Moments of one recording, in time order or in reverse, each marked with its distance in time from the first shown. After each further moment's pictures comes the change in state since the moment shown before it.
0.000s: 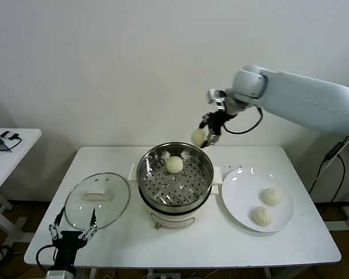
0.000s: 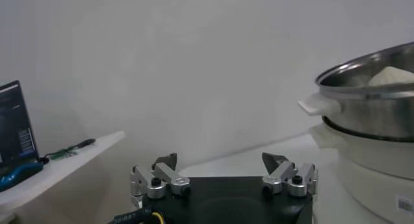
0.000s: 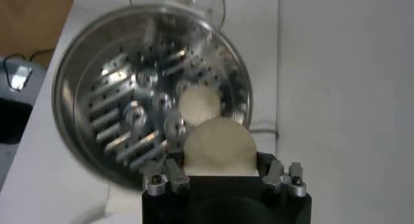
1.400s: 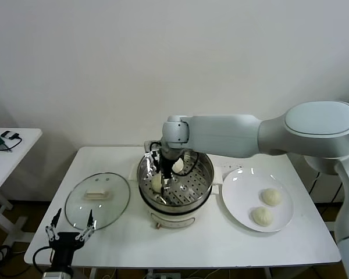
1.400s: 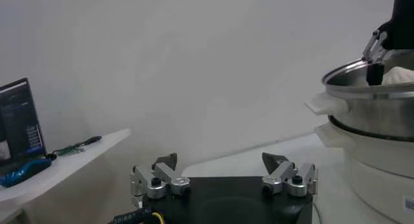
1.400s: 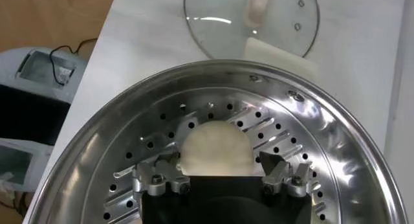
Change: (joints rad) left arm 0.008 0.006 -0.011 0.000 -0.021 -0.003 -0.006; right arm -0.140 0.275 -0.124 -0.033 0.040 -0.086 0.107
